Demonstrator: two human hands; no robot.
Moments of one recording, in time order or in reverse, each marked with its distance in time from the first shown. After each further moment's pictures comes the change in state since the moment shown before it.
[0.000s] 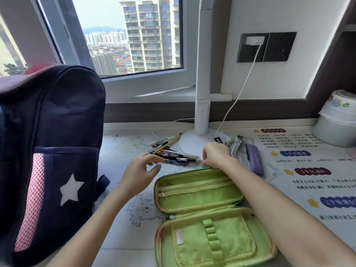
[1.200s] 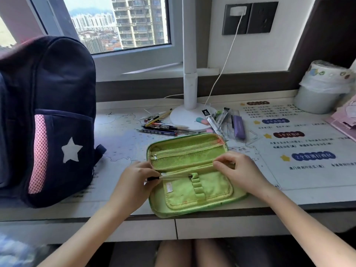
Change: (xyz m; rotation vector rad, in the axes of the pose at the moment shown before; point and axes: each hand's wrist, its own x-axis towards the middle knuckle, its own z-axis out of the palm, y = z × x) left_hand -0.119 0.044 0.004 0.188 -0.076 0.198; right_hand -0.198 0.035 0.015 0.767 0.194 -0.064
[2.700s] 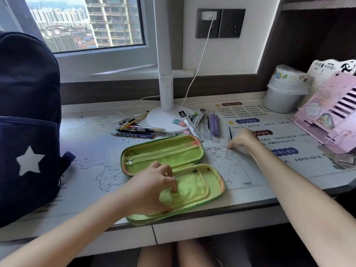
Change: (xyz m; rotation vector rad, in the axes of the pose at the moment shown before) left_hand 0.041 0.058 0.022 0.290 -0.560 0.289; right_hand 0.088 0.077 -0.068 -0.254 0.091 0.857
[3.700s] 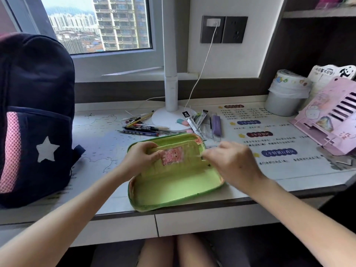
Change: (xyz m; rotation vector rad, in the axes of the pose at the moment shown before) left_hand 0.014 -0.035 -0.003 -0.763 0.405 -0.472; right_hand -0.150 0.017 0.002 -0.179 0.680 -1.509
